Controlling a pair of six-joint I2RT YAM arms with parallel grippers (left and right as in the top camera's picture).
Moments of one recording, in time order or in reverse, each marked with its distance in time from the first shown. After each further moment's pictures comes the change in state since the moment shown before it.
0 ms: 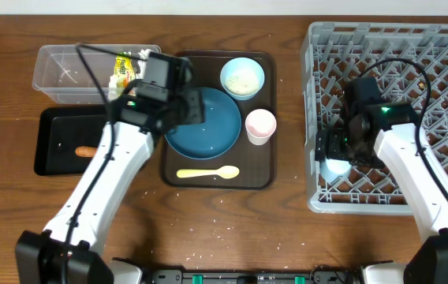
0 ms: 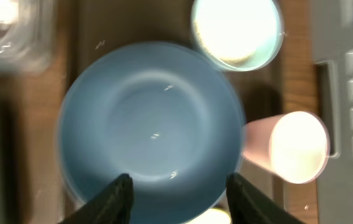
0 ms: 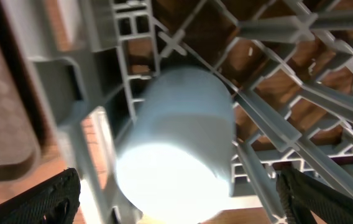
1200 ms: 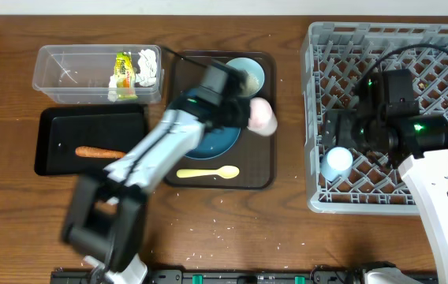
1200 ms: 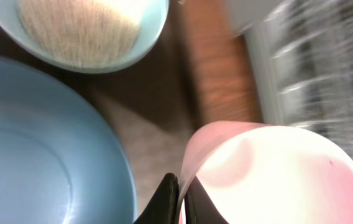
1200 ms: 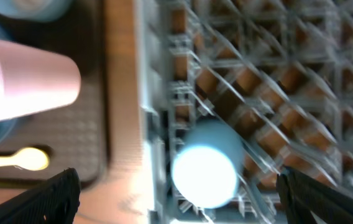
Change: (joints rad) left arm -0.136 0.245 -0.002 0.286 0.226 -0.060; right arm -0.016 -0.193 0.067 0.120 -0.104 -0.066
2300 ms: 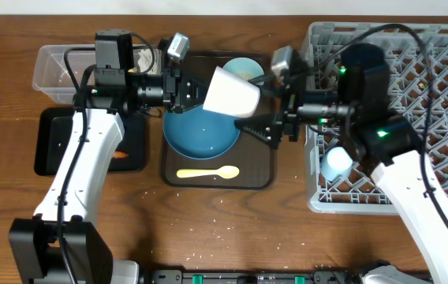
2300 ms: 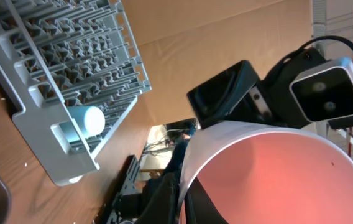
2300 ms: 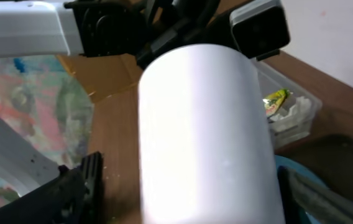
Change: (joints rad) left arm 0.383 -0.183 0.021 -0.009 1.149 -0.149; right arm 0.229 0.027 0.001 0.704 -0.919 -0.251
